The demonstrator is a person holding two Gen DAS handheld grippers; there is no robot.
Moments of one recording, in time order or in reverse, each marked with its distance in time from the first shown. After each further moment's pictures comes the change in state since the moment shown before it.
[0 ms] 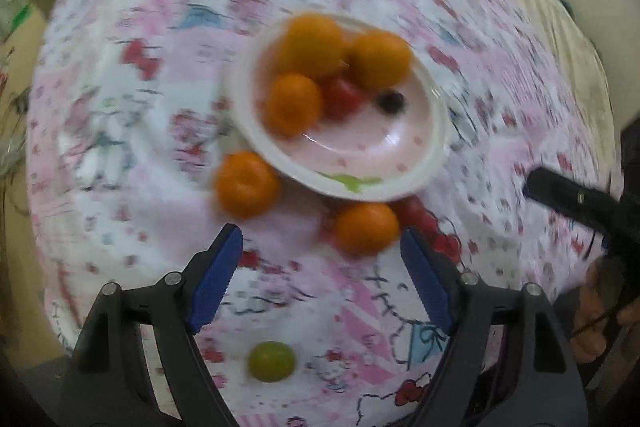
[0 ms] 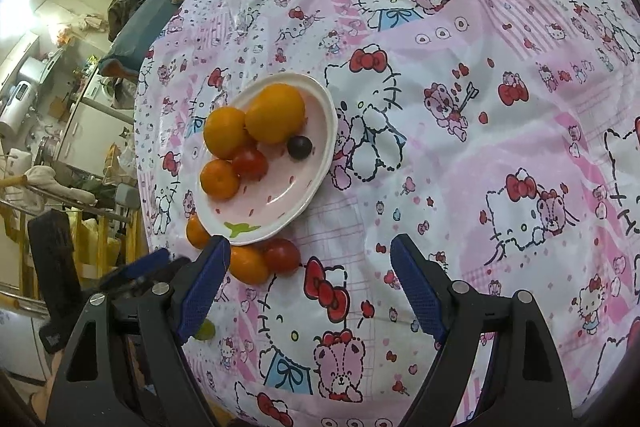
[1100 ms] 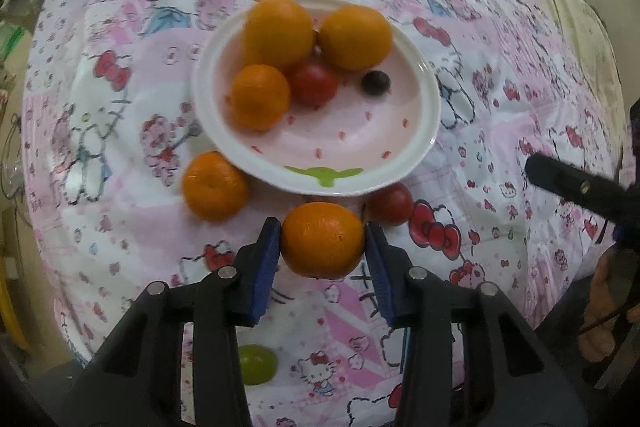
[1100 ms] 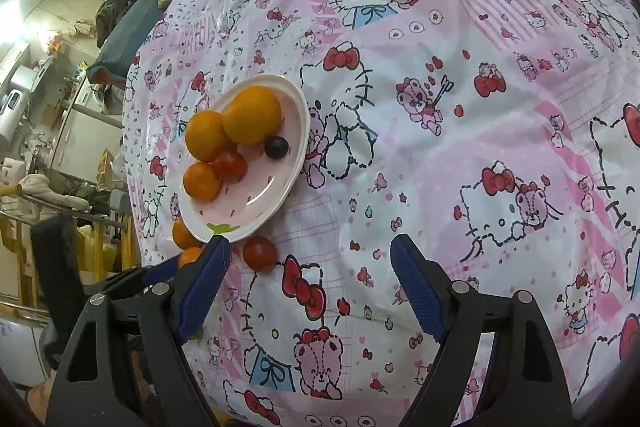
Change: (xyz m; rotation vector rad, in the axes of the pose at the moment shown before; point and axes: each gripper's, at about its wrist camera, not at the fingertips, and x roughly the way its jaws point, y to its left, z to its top) left arm 0.010 -0.018 0.009 0.033 0.047 0.048; right arm -0.001 -0.016 0.000 0.027 0.013 -0.022
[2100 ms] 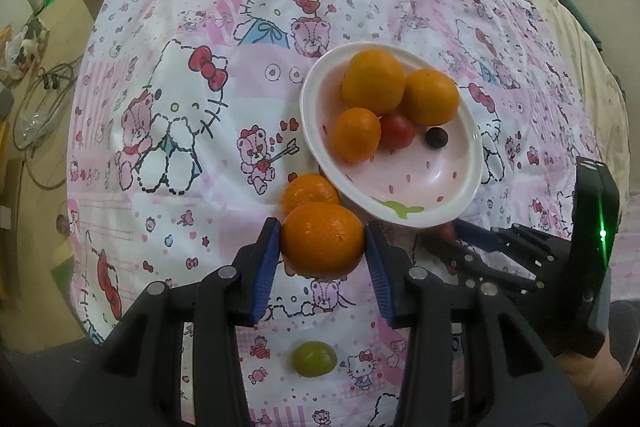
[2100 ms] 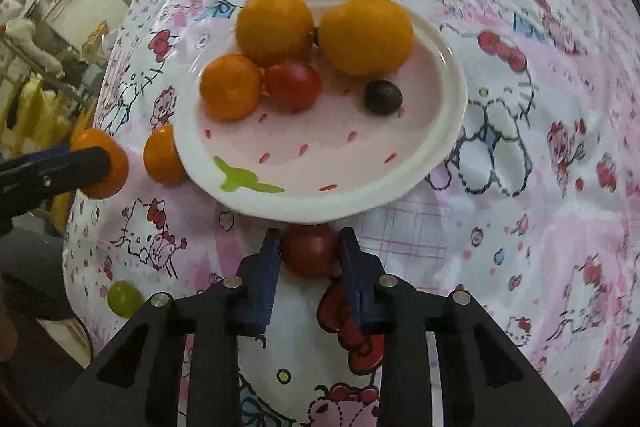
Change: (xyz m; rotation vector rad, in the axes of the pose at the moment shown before) left arm -0.034 0.060 -0.001 -0.176 -0.077 0.024; right arm 0.094 0.086 -0.024 -0.464 0.140 -0.169
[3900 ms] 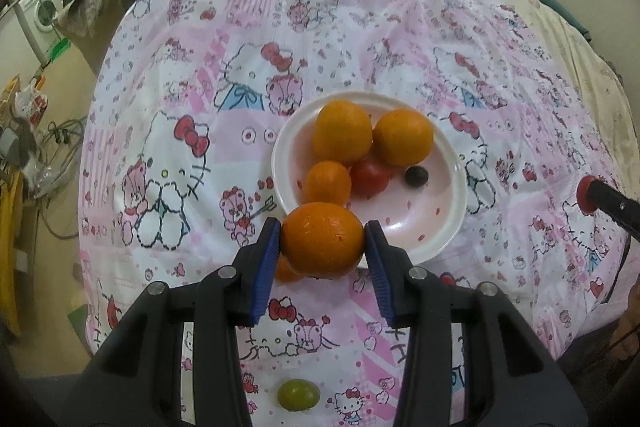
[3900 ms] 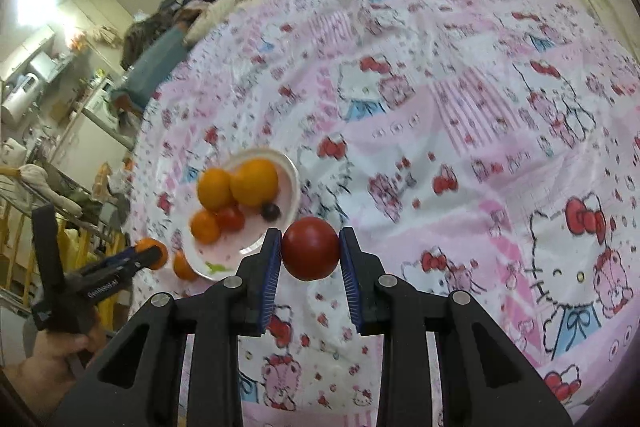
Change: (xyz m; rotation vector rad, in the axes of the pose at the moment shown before) left arm -0.016 -0.039 0.006 0.103 -0.187 0.061; right arm -0.146 -0.115 -0.031 0.338 -0.374 0.087
